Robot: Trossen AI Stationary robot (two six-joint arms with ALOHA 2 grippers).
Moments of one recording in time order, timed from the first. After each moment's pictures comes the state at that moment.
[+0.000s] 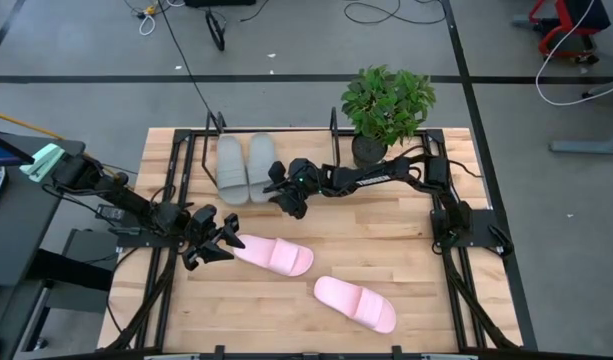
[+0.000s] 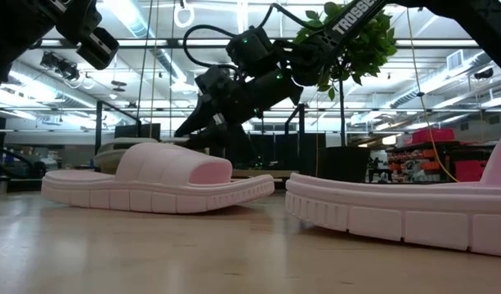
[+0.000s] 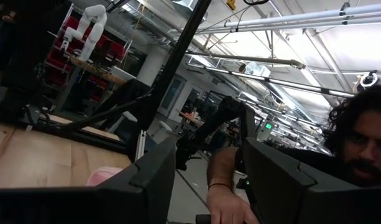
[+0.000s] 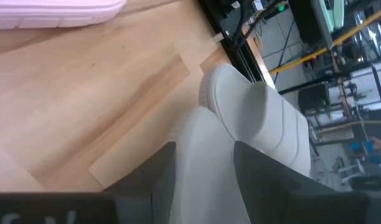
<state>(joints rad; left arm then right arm) -0.37 1.06 0.05 1.37 0.05 -0.54 -0.19 2.14 1.39 0.26 -0.16 -1.09</state>
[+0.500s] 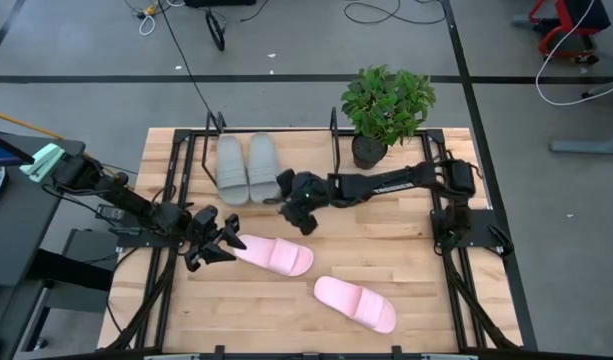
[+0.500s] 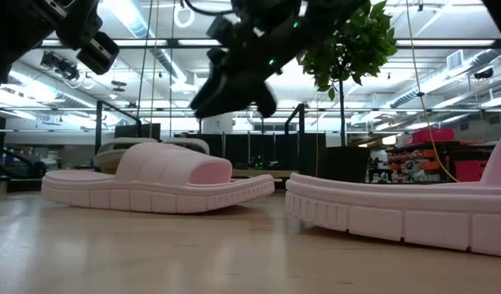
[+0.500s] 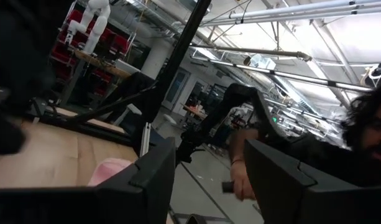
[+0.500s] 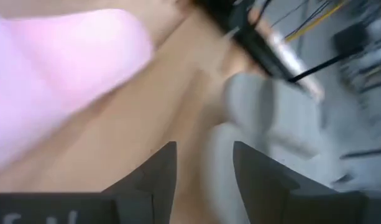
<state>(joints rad) -0.37 1.06 0.05 1.33 0.05 -0.53 -0.06 1.95 1.39 -0.05 0.00 -0.77</state>
